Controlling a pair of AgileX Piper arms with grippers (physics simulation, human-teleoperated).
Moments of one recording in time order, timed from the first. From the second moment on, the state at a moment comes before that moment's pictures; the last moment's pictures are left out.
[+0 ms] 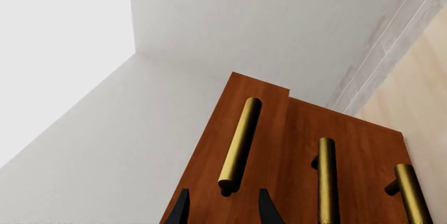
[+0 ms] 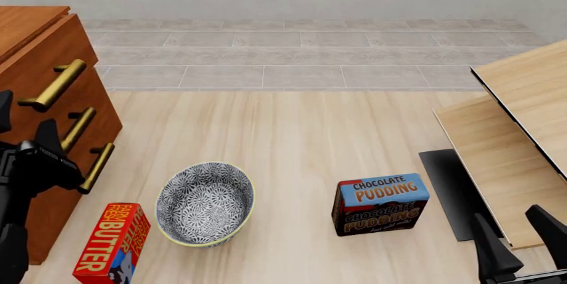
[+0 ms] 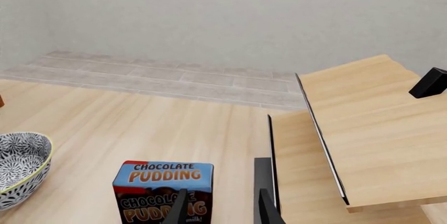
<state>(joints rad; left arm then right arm) 0.24 1.29 -0.25 -1.21 1.34 0.12 0.00 0.00 0.06 -0.06</state>
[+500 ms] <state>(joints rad) 0.28 1.31 -0.26 -1.21 1.33 0.14 0.00 0.00 0.05 -0.06</state>
